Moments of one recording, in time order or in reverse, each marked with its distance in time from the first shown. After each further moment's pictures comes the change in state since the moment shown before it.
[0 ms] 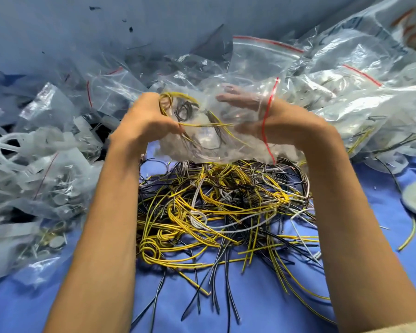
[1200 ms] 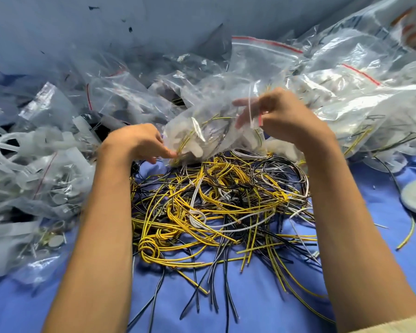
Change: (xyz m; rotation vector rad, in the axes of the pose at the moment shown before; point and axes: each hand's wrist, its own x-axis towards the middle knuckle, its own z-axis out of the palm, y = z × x) left_hand 0.000 -0.024 -0.002 0.532 -0.395 -0.271; right_hand -0.002 0.013 -0.001 -0.031 0.261 0.148
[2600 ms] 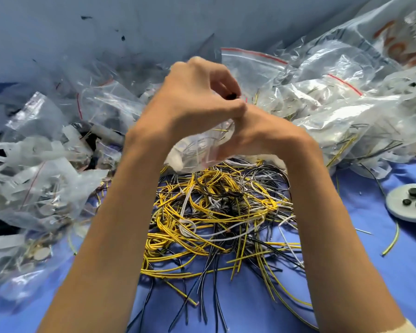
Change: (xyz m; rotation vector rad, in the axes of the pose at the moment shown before) left_hand -0.072 0.108 -0.024 -0.419 0.559 0.591; right_hand 0.001 -0.026 0.005 -0.149 -0.234 -0.049
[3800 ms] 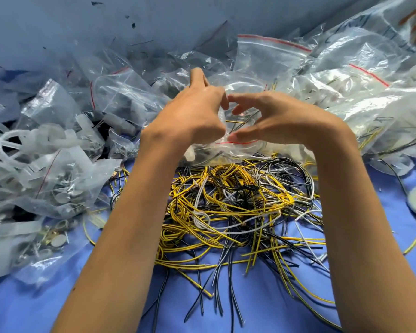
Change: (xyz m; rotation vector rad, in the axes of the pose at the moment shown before) left_hand -0.002 -0.037 0.008 0.422 -0.222 -0.106; right_hand -0.008 -0.004 -0.008 -0.055 -0.042 0.030
